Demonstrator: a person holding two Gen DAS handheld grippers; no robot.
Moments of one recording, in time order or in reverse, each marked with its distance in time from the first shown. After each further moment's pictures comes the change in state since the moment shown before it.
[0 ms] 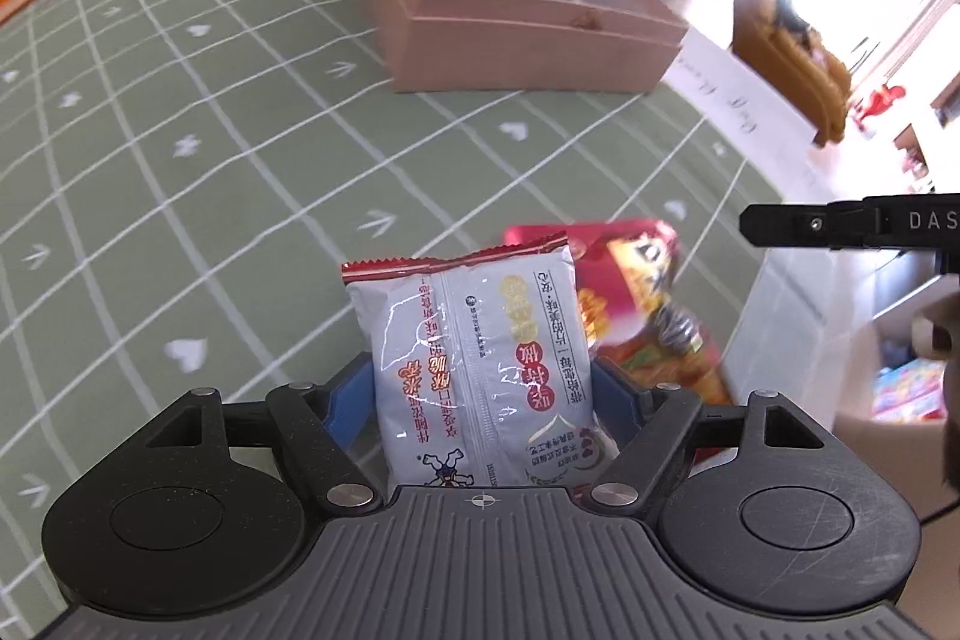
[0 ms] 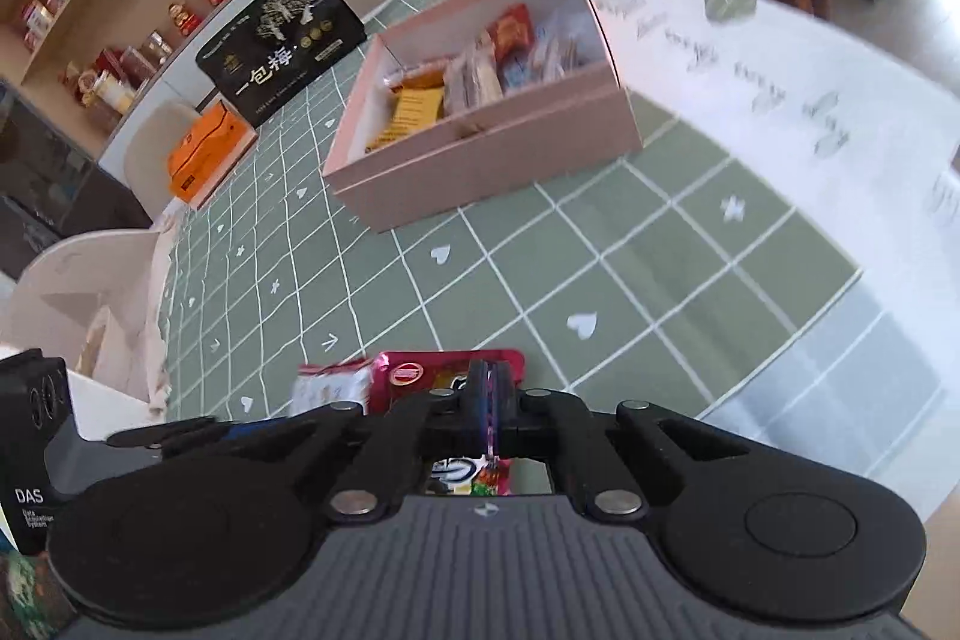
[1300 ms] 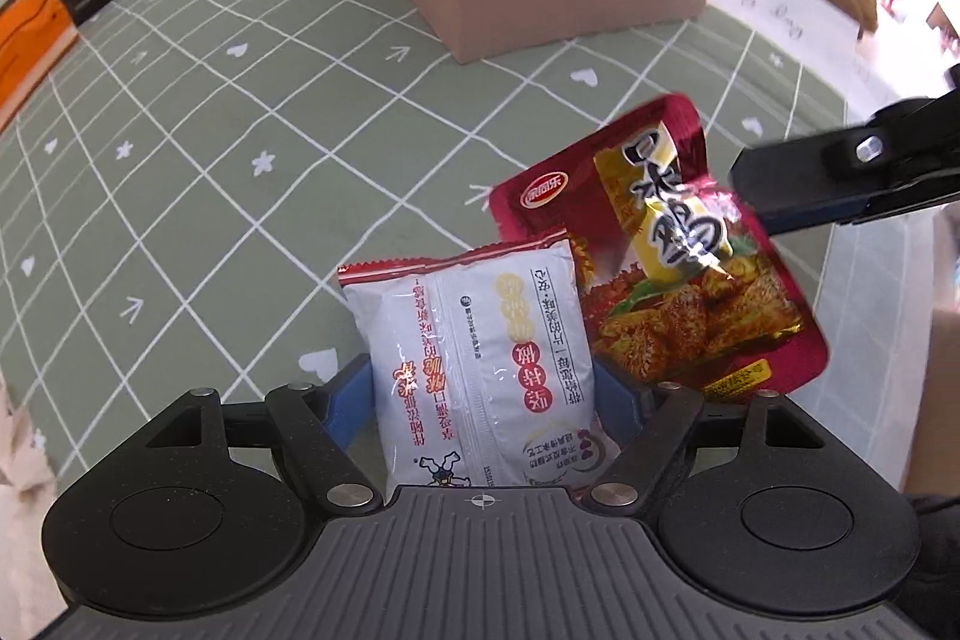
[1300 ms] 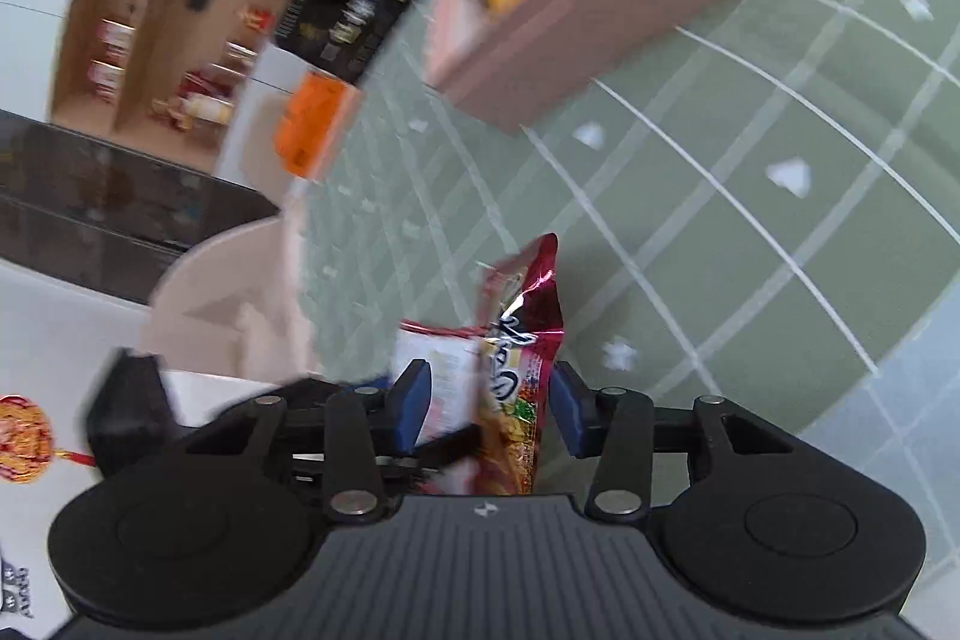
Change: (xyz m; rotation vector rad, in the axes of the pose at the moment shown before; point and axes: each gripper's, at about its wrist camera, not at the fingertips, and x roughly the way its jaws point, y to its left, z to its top) left arm -0.004 0.019 0.005 0.171 0.071 0.127; right arm 0.047 0.010 -0.018 0.215 0.142 0.387
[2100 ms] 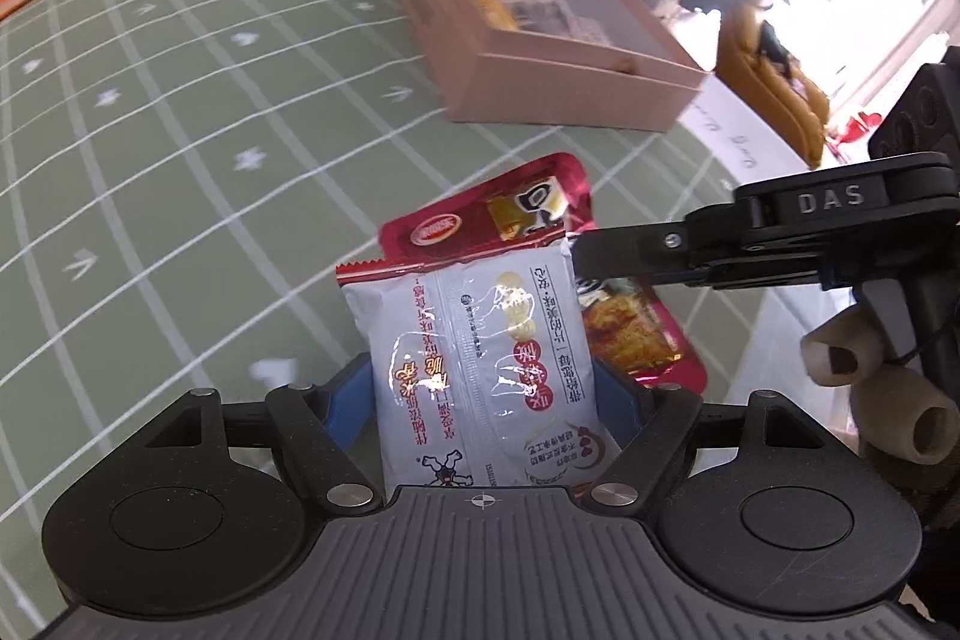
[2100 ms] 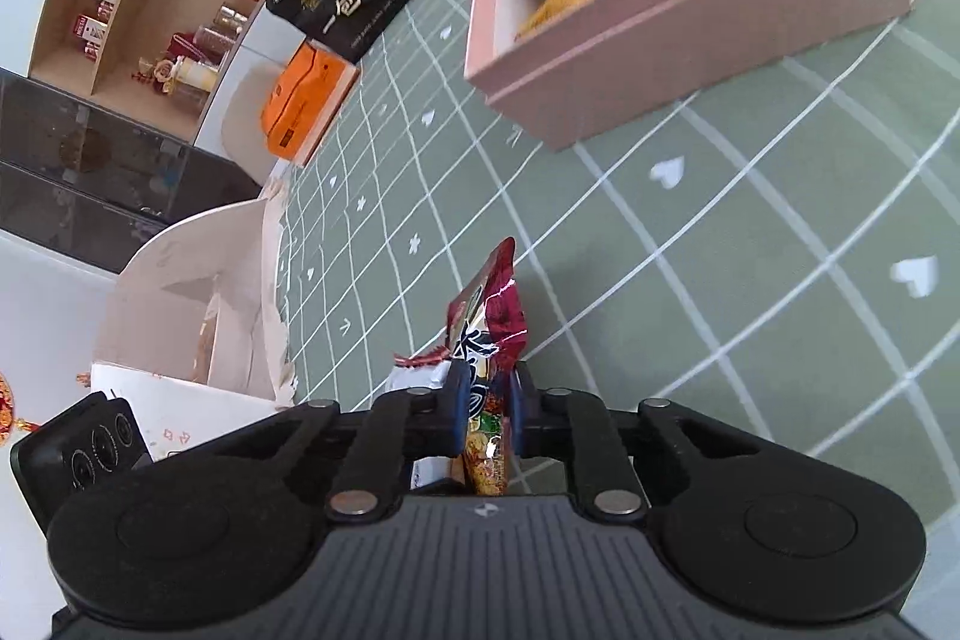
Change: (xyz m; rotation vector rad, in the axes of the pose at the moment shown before) left arm -0.005 0.023 0.000 -0.198 -0.130 -0.218; right arm 0.048 0.026 0.022 -0.073 0.027 -0.097
